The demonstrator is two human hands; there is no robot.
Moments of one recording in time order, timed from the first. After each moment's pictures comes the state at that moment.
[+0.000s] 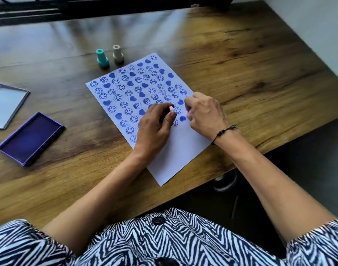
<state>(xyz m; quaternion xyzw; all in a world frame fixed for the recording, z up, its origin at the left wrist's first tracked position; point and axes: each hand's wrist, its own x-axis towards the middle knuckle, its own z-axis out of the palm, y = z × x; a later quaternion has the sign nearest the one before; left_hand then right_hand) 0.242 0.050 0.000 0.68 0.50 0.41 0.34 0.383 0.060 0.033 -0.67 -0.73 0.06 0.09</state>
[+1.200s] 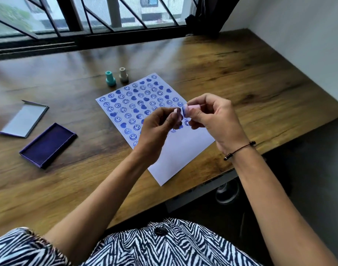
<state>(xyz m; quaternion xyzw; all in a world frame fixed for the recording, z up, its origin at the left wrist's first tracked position) 0.245 0.035 0.036 0.48 0.35 0.48 0.64 0.378 0.011 0.086 -0.60 -0.51 0.39 0.48</state>
